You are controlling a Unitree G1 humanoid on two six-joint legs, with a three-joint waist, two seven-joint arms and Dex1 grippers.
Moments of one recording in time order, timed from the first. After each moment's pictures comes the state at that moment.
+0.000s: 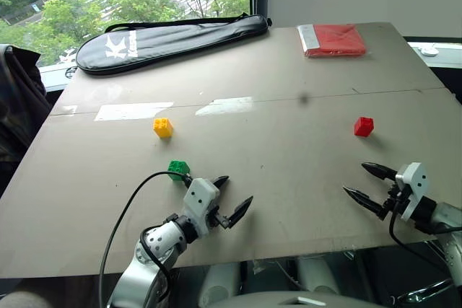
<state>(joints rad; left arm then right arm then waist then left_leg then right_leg) 0.30 0.41 -0.14 -0.40 -0.23 0.18 -0.57 0.15 -0.62 -0.22 0.00 0.42 0.01 0.95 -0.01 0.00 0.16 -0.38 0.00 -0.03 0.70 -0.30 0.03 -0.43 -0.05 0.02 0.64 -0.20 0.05</state>
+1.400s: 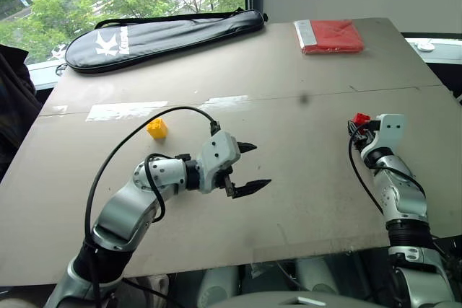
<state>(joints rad) -0.23 0.65 -0.17 -0.52 -0.39 0.56 -0.86 -0.32 -0.27 -0.22 0.22 0.24 0.18 0.24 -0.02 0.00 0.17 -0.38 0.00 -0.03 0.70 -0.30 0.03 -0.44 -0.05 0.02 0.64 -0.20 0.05</state>
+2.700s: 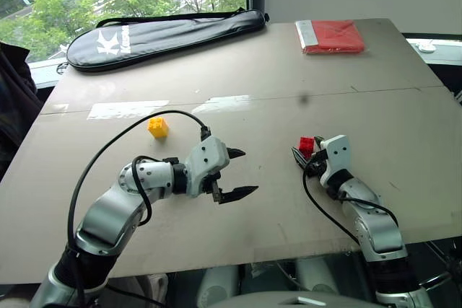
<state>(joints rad) -0.18 0.74 -0.13 -0.52 -0.40 0.55 -0.91 -0.08 -0.19 0.10 -0.17 0.12 0.26 0.30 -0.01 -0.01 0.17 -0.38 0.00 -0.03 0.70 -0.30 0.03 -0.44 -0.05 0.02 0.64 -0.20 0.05</state>
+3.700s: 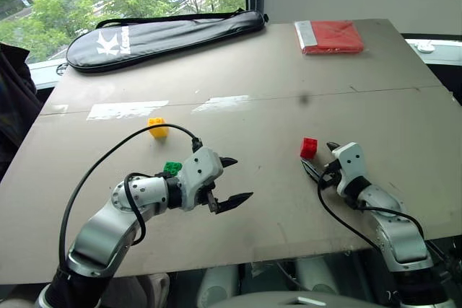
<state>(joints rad) -0.04 0.73 -0.08 -0.58 -0.40 0.55 -0.83 0.02 -0.34 0.07 -0.26 0.13 0.26 0.40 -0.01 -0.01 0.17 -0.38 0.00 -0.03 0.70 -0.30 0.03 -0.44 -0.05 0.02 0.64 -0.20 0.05</state>
